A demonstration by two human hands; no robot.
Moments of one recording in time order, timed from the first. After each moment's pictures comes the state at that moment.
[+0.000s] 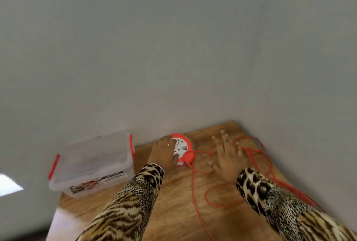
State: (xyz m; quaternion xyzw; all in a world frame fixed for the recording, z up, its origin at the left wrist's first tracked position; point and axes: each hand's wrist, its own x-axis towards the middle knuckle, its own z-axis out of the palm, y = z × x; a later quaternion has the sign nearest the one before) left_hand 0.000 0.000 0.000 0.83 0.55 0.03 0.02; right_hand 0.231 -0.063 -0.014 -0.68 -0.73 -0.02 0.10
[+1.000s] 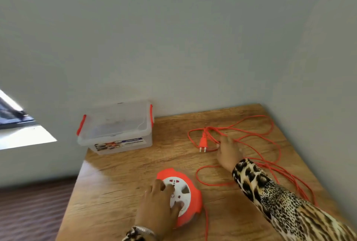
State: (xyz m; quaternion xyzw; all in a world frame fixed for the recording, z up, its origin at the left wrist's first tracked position) left_hand -0.042 -0.207 -0.014 0.69 0.70 0.01 0.16; right_hand 0.177 -0.057 -0.044 -0.70 -0.67 0.21 0.11
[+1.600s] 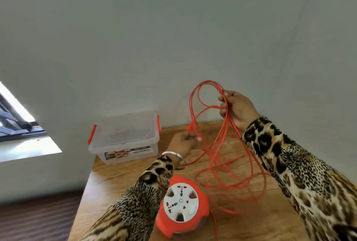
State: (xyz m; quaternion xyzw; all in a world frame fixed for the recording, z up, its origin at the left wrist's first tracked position) left_hand -0.016 -0.077 0.052 0.53 0.55 0.36 0.53; right_hand 0.165 -0.021 0.128 -0.42 -0.31 0.62 0.59
